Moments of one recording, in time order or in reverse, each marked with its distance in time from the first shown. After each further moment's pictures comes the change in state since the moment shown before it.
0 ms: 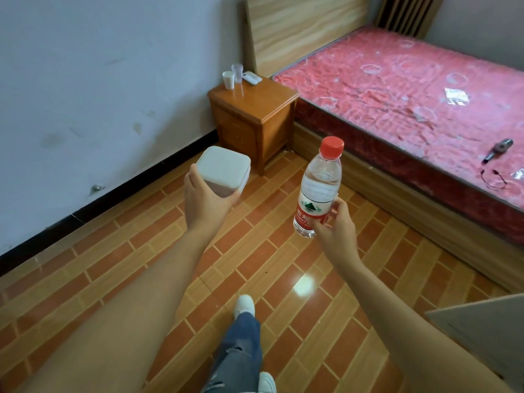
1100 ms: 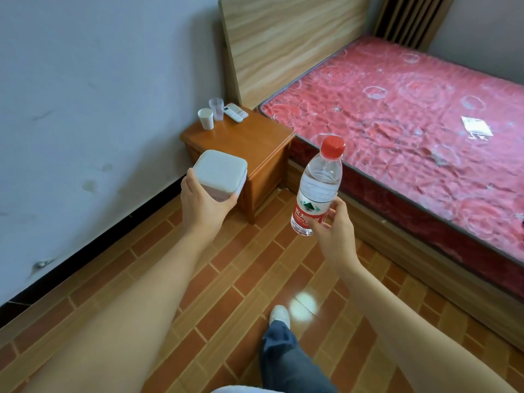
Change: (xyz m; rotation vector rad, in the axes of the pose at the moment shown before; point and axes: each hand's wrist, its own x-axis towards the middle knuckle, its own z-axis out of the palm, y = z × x) left_hand 0.379 0.069 0.200 -0.036 -0.016 0.030; right_hand 0.417 -0.006 0.069 0.014 0.054 0.050
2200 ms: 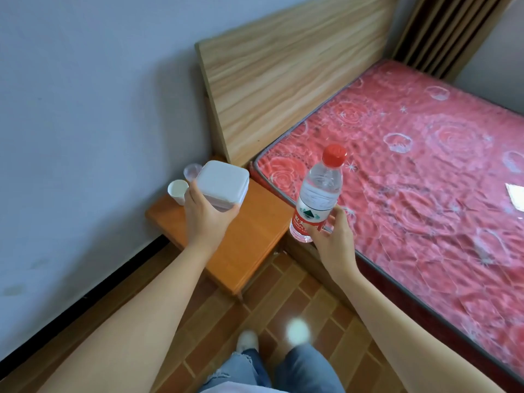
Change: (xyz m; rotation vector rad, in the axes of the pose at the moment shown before) left_hand 0.402 0.061 0.226 -0.089 0.016 0.051; right_hand 0.464 -0.018 0.085 -0.057 -0.020 0.038
